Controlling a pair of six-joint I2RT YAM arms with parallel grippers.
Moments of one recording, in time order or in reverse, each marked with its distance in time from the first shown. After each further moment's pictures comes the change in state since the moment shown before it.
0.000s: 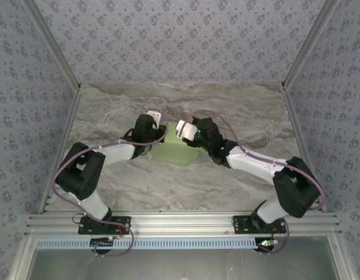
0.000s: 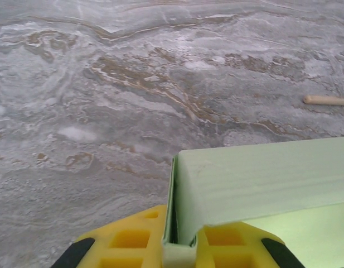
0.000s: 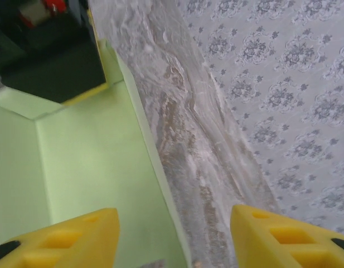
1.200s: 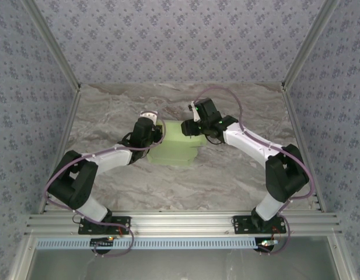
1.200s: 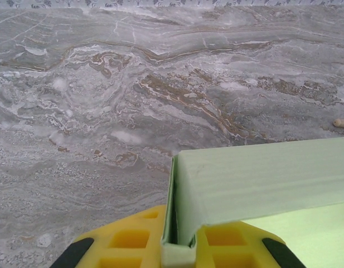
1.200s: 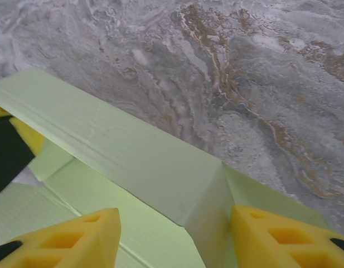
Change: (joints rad) left arm -0.042 -0.104 -0.055 -0.014 -0.189 -0.030; right arm -0.128 0.195 0.378 -0.526 -0.247 0.980
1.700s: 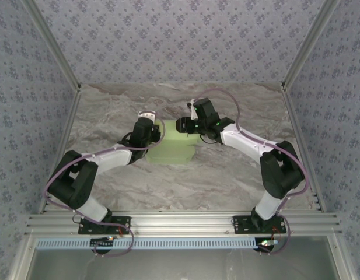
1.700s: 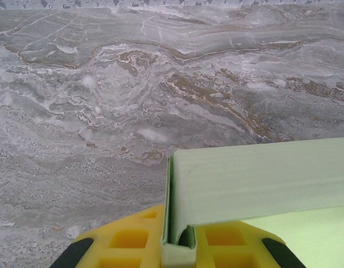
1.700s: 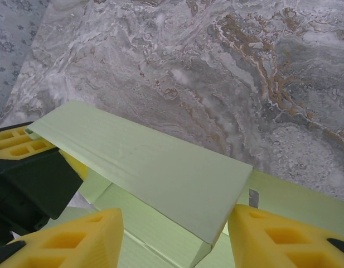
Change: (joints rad) left arm 0.002 0.000 0.000 -0.022 -0.070 0.000; right arm -0.002 0.045 -0.031 0.171 -0.114 0.172
